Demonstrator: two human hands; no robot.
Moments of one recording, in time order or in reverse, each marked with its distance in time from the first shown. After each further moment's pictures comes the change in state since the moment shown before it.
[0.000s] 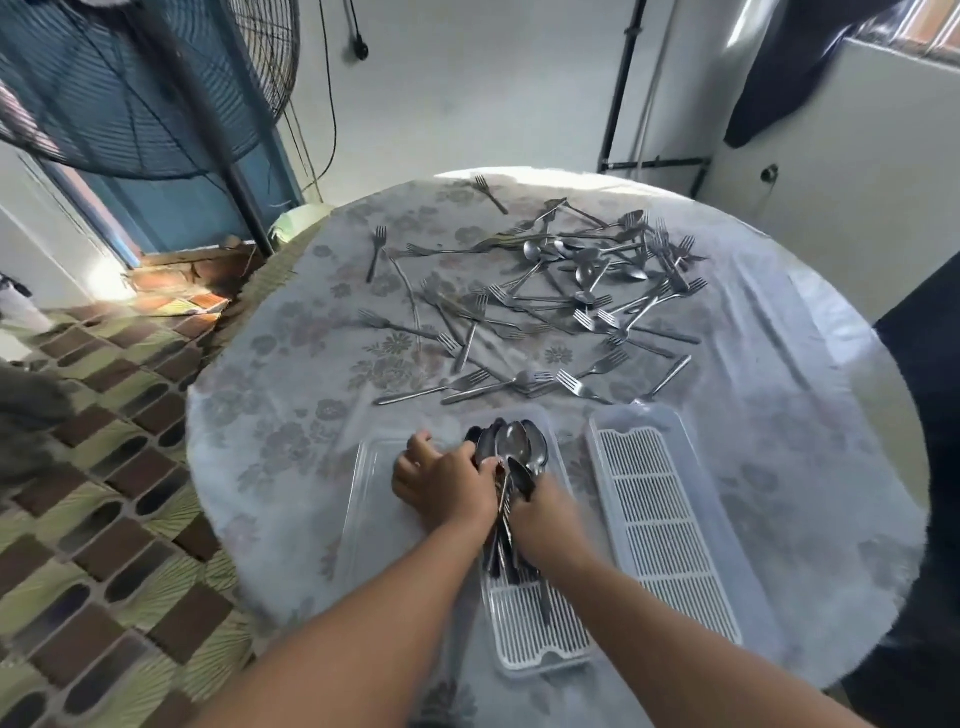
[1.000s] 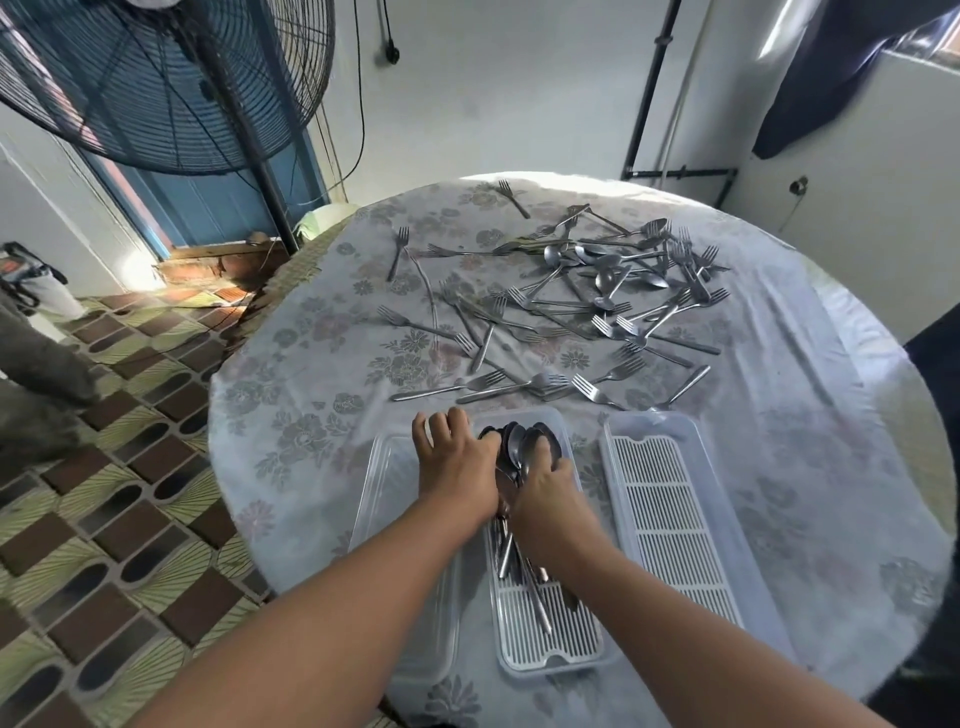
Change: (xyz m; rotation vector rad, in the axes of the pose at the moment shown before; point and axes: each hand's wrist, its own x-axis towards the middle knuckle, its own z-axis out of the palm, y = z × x) left_hand 0.009 -0.004 -0.028 0.490 -0.066 0.482; right_hand 0.005 -0.010 -0.002 -0.276 -0.068 -0.234
